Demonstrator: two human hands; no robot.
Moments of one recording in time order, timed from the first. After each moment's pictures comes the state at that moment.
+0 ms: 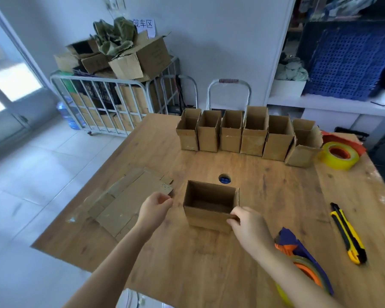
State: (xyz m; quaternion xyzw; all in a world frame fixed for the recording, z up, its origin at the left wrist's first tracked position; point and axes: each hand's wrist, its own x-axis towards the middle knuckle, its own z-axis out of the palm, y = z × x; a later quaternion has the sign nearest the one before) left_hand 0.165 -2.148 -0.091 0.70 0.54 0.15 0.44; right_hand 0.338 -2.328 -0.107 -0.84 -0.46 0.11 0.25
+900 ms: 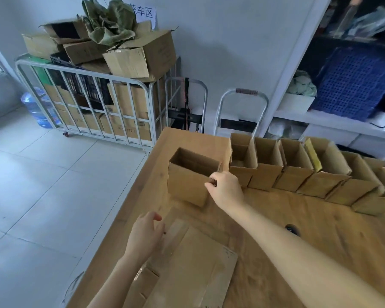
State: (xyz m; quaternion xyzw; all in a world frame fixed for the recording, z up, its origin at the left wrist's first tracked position) left_hand 0.097 -1.857 -0.152 0.80 0.48 0.09 0.34; right_hand 0.316 -1.935 -0.086 -0.85 -0.44 0.09 0.25
